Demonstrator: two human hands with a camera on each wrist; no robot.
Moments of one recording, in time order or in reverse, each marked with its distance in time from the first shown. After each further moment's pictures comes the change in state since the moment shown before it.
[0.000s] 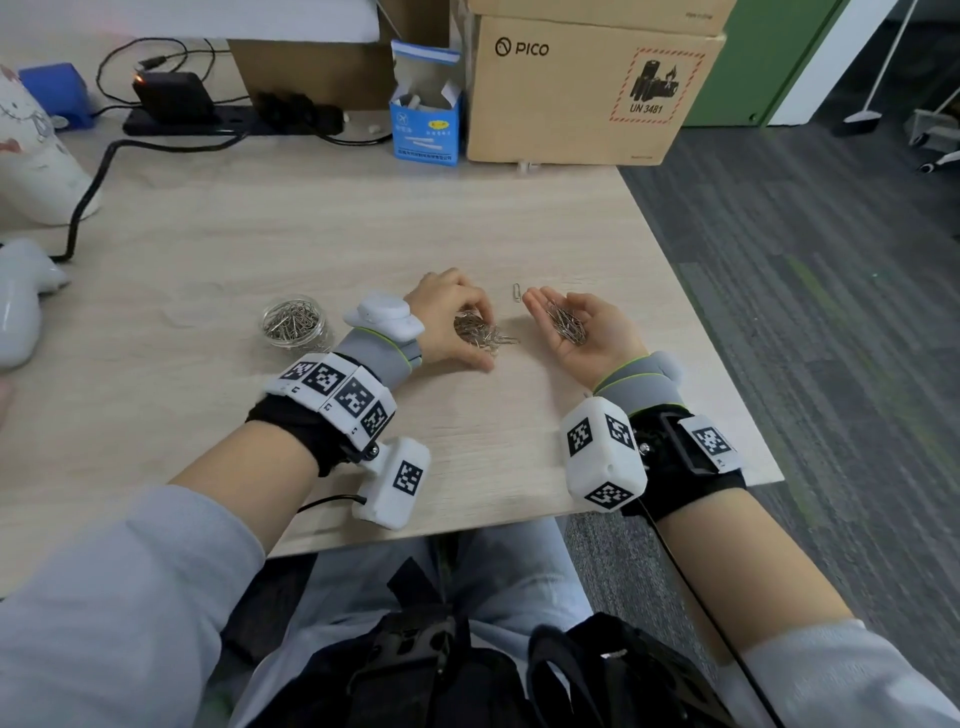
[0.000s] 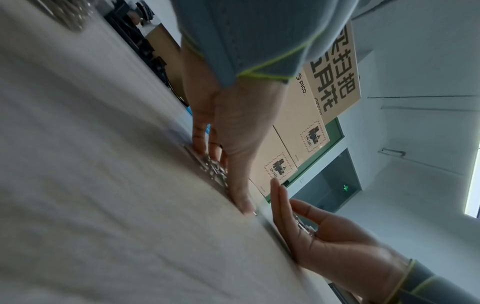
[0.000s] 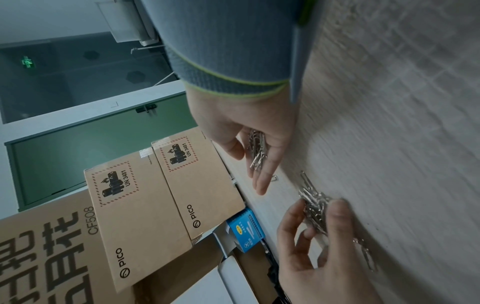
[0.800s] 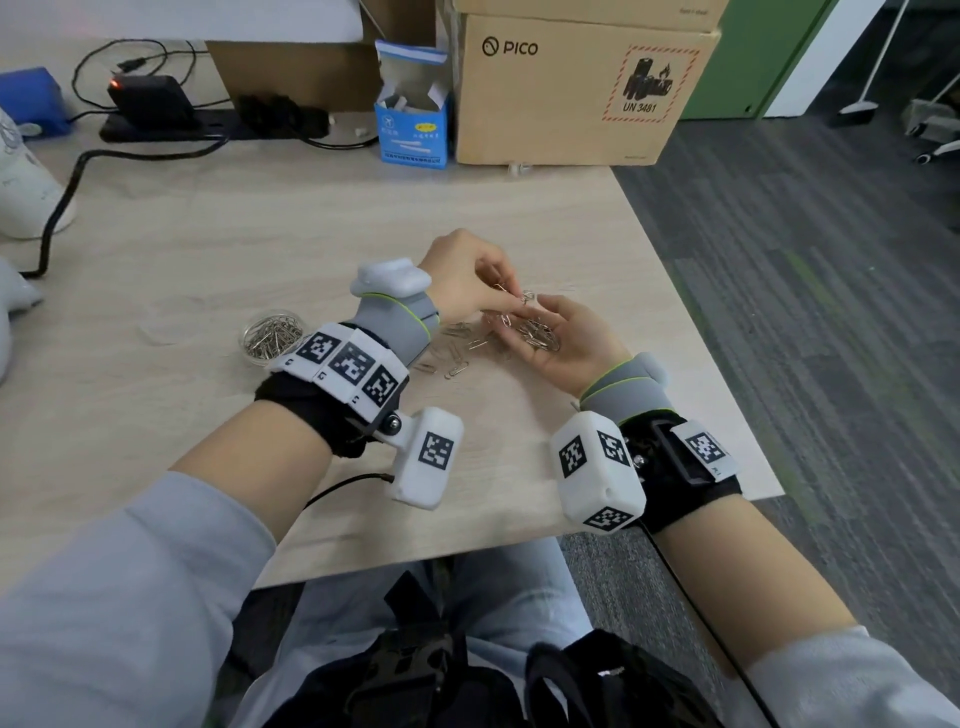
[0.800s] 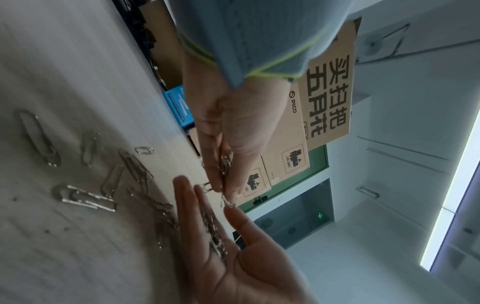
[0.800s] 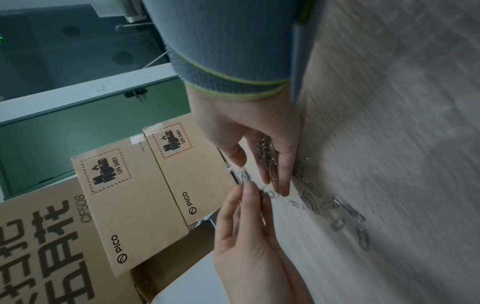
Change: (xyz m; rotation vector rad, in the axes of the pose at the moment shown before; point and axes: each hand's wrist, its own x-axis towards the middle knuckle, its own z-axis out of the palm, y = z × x) left_hand 0.032 0.037 -0.023 -0.368 0.090 0.040; right_hand 0.008 0.002 0.009 -0.168 -0.016 0.151
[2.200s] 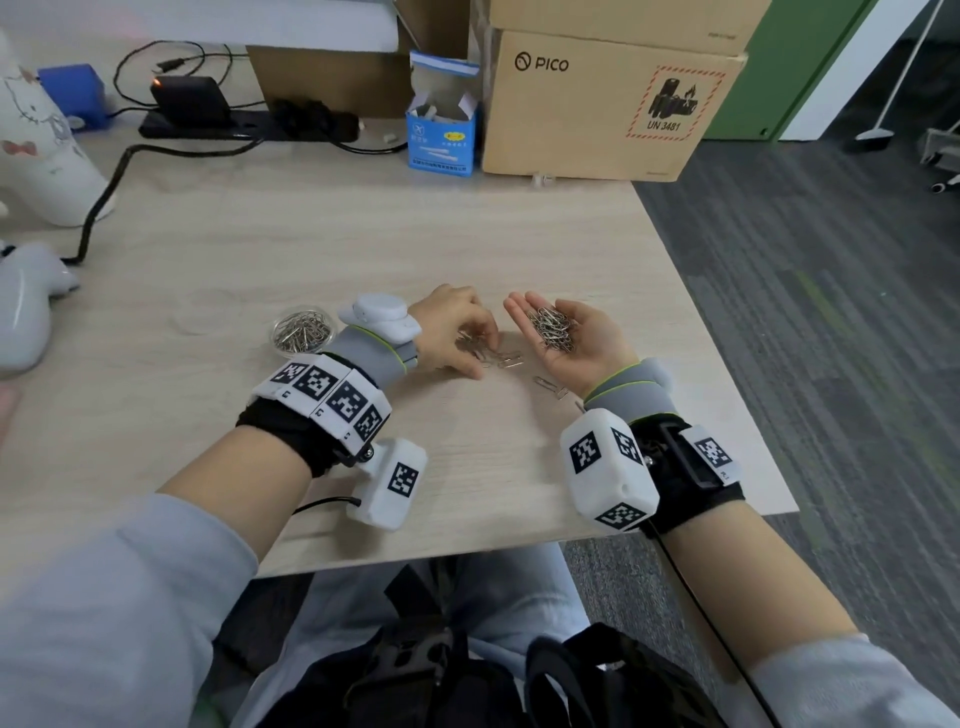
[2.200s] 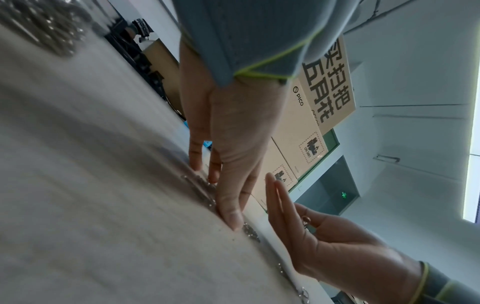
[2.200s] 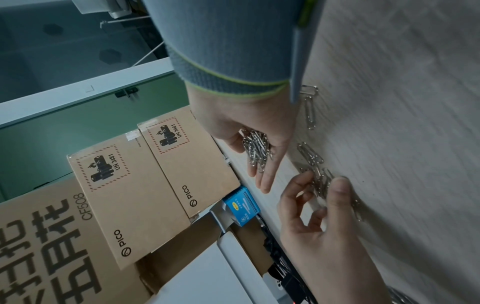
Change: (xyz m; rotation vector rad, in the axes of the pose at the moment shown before) left_hand -0.029 -0.049 -0.011 0.435 -0.279 0.050; right_hand -0.015 0.008 0.026 0.215 -0.011 -0.012
